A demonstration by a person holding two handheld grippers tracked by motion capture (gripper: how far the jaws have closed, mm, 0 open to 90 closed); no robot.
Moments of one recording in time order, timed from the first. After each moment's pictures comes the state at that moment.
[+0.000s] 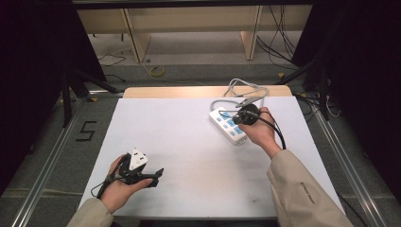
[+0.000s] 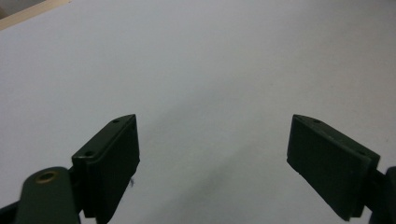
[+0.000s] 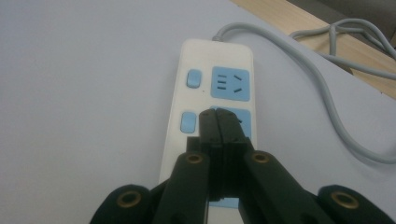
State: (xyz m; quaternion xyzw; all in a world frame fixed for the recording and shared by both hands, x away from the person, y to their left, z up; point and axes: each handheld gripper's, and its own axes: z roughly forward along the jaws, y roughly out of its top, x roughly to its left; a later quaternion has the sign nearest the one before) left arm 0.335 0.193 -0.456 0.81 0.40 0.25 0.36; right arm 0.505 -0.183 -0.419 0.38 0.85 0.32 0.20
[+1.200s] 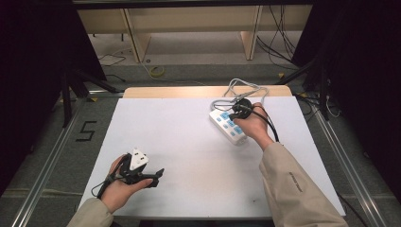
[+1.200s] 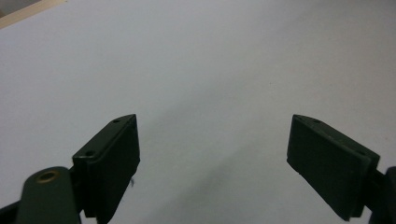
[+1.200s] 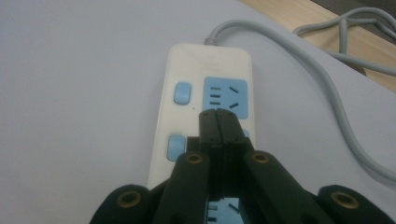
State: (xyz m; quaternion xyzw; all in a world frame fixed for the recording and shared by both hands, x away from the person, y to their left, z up) left arm 0.336 0.193 -0.457 0.81 0.40 0.24 0.35; right arm 0.534 -0.169 -0.426 0.39 0.85 0.30 0.18
